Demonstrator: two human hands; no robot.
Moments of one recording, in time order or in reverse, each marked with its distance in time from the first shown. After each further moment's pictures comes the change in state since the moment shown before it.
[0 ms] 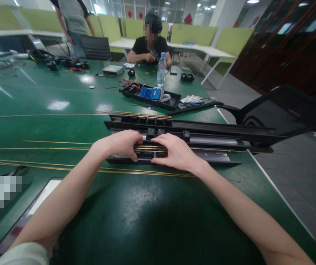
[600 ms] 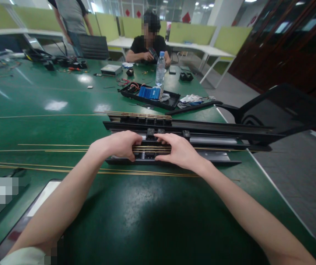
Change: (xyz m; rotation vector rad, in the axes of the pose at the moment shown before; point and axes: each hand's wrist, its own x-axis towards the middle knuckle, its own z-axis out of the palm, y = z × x) left_hand -0.002 -0.004 -0.004 -0.026 -0.036 -0.031; right_hand -0.002 0.009 0.000 0.095 0.008 0.120
